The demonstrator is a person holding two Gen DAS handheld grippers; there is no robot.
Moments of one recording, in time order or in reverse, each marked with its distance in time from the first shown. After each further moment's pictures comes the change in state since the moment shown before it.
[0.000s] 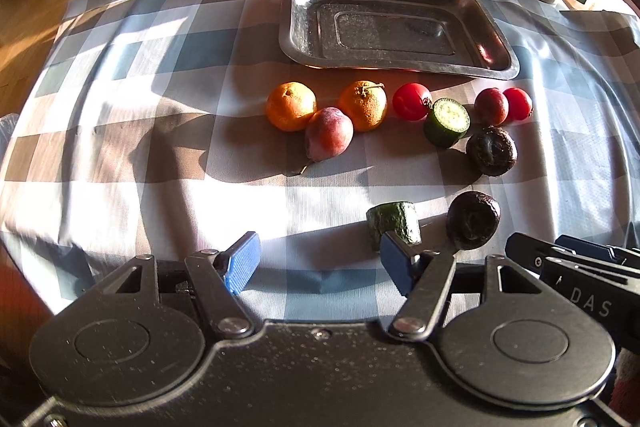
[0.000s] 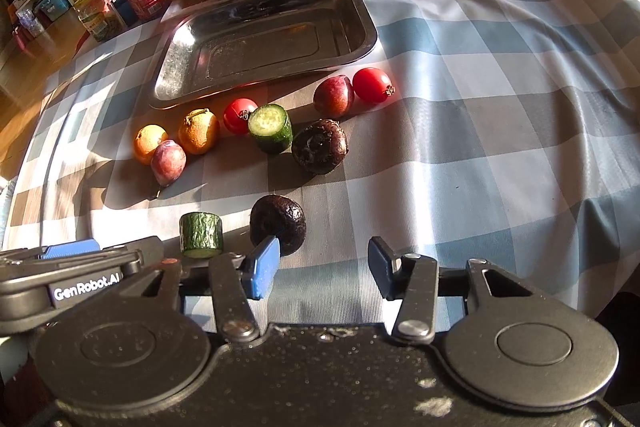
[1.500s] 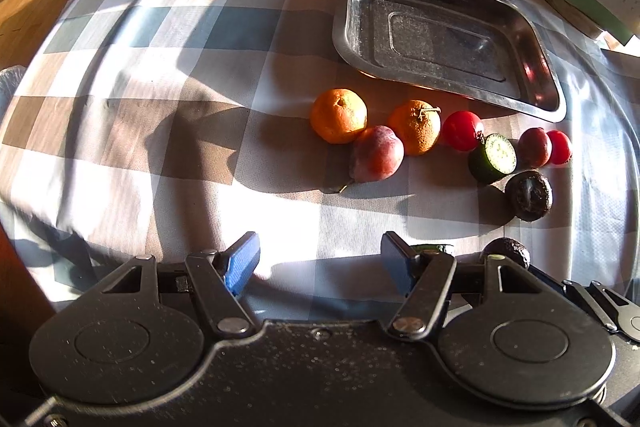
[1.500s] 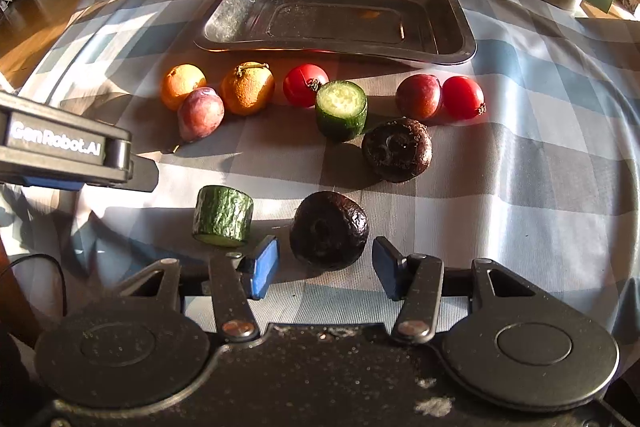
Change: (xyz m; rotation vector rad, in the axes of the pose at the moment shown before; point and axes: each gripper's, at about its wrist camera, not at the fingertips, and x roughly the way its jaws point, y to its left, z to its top) left arm 0.020 0.032 0.025 -0.152 0.071 -0.010; right arm 0.048 0.041 -0.005 -0.275 0.000 -0.004
